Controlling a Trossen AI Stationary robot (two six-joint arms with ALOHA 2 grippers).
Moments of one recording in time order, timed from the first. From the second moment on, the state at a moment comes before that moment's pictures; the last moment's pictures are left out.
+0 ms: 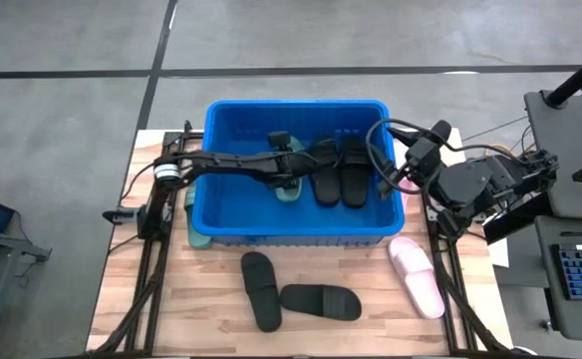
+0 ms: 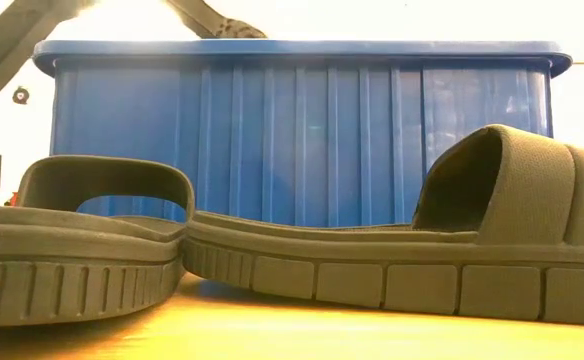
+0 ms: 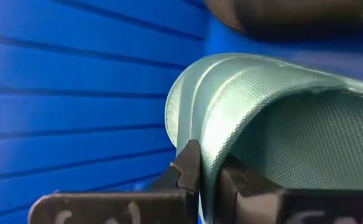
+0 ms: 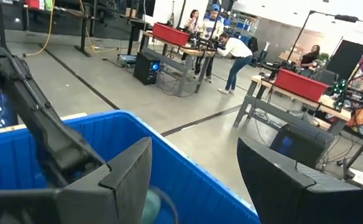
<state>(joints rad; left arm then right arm) 0.26 2.04 1.54 -0.54 -0.84 0.30 0.40 1.21 1.60 -0.70 1.23 0.06</state>
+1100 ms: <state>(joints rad) 0.31 2.17 1.65 -0.43 -0.70 0.29 0.41 1.19 1.61 -0.70 1.23 0.05</state>
